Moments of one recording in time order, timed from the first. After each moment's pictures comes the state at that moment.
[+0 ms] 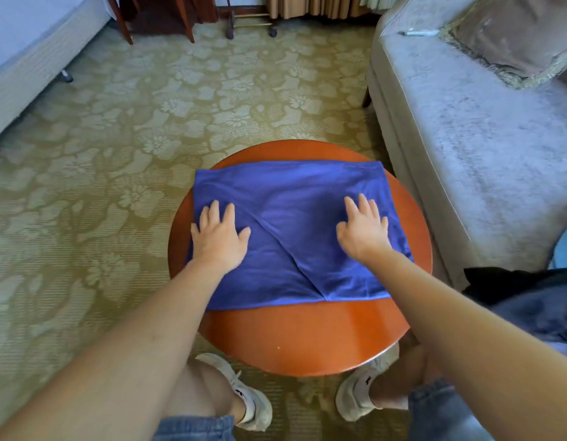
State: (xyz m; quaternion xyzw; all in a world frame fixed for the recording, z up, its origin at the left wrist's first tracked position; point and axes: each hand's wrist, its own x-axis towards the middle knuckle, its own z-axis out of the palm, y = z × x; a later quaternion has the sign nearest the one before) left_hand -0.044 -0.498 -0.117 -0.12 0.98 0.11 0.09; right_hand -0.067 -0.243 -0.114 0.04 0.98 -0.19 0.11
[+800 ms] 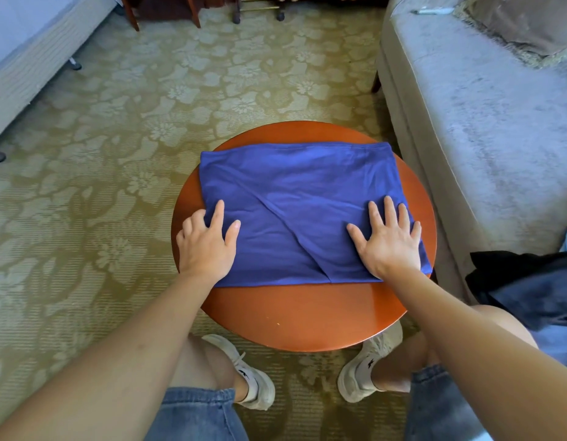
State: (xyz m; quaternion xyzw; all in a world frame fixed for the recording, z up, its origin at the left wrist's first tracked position) left_hand 0.008 -0.511 -0.139 -0.14 0.98 0.10 -0.02; right_hand -0.019 -0.204 -0.152 0.04 0.99 -0.08 0.04
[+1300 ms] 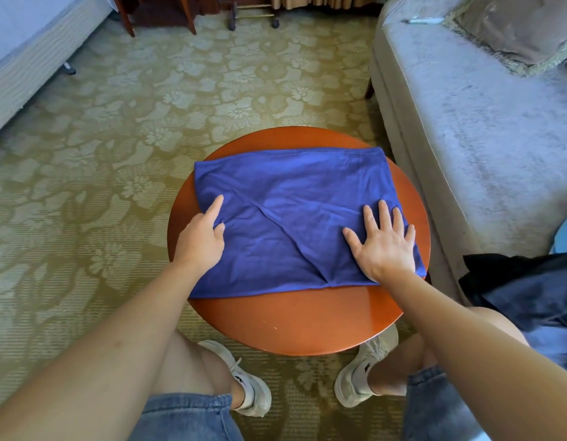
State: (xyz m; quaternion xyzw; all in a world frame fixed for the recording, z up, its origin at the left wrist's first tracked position) left_hand -0.009 -0.522 -0.126 -0.11 0.96 0.24 0.02; right_hand -0.019 -0.204 -0.151 0.04 0.99 -0.07 0.06
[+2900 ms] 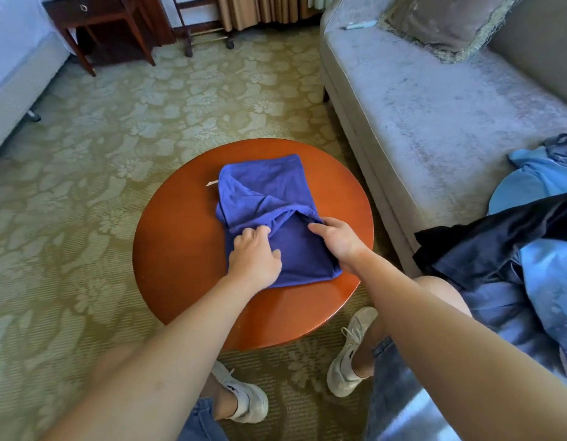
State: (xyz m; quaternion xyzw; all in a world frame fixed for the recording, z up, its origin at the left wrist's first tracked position) left_hand 0.018 -0.360 -0.095 -0.02 0.98 0.16 0.13; right_hand -0.007 -0.188 -0.124 0.17 0.69 -0.68 0.18
